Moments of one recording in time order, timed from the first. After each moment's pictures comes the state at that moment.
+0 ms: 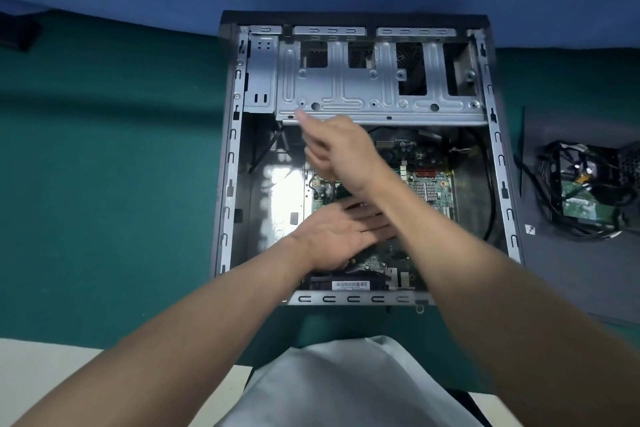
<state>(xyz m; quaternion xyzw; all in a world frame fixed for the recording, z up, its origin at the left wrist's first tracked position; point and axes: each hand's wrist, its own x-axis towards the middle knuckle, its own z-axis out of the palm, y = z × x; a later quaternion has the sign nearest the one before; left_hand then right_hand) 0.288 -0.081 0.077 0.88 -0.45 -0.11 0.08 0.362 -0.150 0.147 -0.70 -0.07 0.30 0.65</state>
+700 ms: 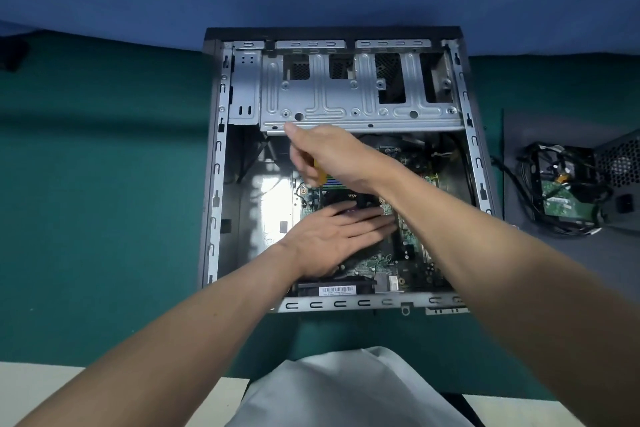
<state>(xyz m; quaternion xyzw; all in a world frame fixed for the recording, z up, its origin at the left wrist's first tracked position) 0.292 -0.082 0.075 0.86 -0.47 -0.19 0.04 0.380 -0.164 0.152 -0.74 -0.11 0.36 0.55</state>
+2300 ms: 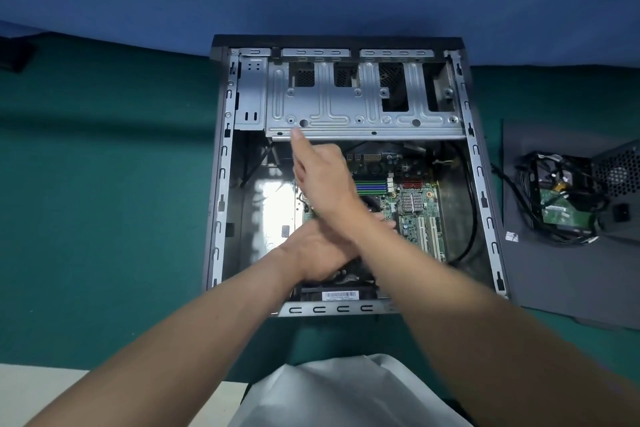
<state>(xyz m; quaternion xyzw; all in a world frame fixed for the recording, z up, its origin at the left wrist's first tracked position) 0.291 -0.084 0.081 0.87 -0.47 -0.12 0.05 0.343 -0.133 0.141 -0.75 0.01 0.17 0.64</state>
